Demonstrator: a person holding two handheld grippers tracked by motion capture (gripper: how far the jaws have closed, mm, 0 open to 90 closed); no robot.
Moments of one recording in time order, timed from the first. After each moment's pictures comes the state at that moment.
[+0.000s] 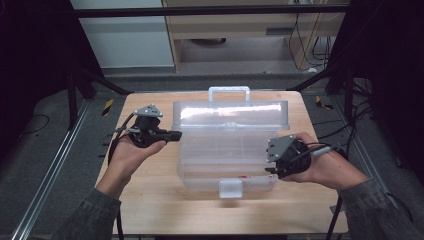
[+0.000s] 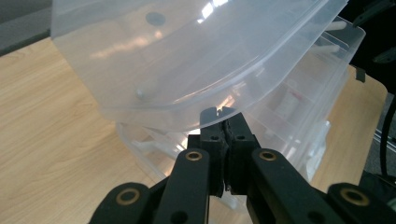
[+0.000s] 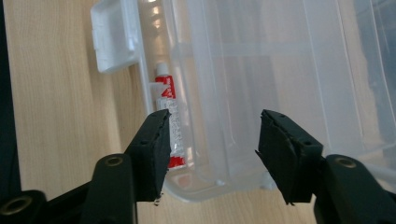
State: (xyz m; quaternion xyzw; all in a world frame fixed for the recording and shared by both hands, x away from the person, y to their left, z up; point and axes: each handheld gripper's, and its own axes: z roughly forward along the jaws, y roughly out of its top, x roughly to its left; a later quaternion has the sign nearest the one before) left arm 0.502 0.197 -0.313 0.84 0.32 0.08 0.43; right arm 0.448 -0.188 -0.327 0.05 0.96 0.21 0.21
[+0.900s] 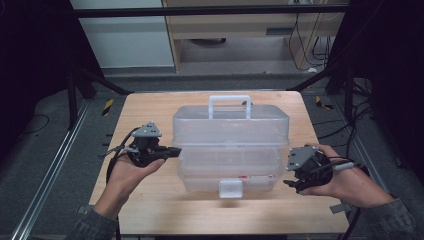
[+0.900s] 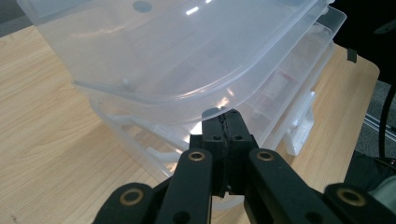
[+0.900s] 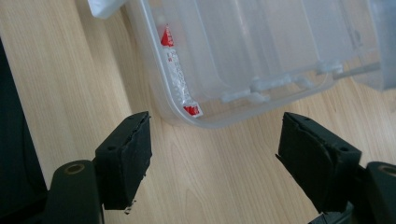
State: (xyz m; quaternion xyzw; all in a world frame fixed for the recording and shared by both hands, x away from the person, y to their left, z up) left arm 0.467 0.200 -0.335 0.85 0.30 0.09 0.43; right arm 0.426 -0.232 -0.345 0.13 0.95 0.19 0.21
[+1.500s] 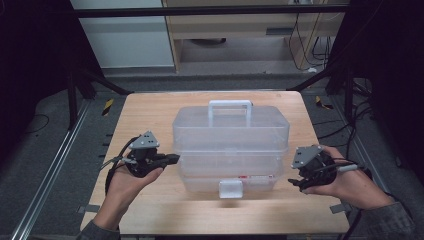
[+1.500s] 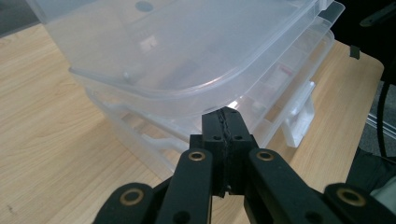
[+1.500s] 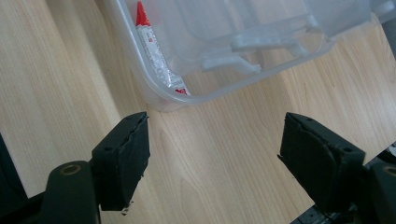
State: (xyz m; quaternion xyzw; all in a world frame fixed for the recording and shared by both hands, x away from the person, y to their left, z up) left arm 0.450 0.203 -0.349 0.84 0.30 0.10 0.44; right arm 0.433 -0.249 -0.361 0.17 0.94 0.19 0.22
